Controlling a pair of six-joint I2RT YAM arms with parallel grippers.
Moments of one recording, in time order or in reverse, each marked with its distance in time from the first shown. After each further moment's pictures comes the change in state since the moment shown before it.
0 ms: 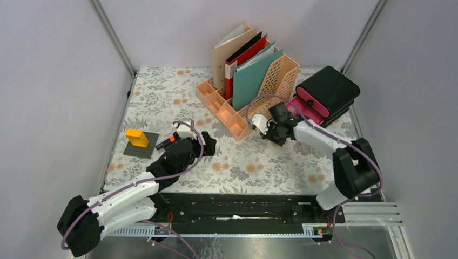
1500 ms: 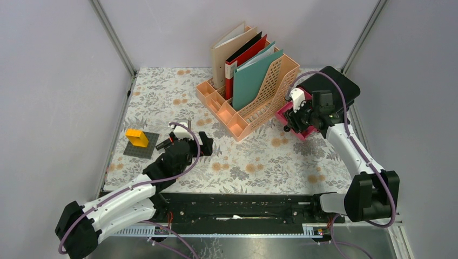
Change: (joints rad) left arm -0.003 -0.068 -0.003 -0.040 -0.042 0.031; right arm -0.343 -0.208 0.003 0.078 -0.174 0.186
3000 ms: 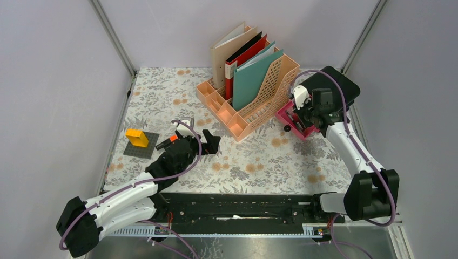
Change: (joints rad) left arm -0.014 0.047 0.013 0.124 0.092 -0.030; right arm 0.003 -0.003 0.016 0.012 0.202 -0.037
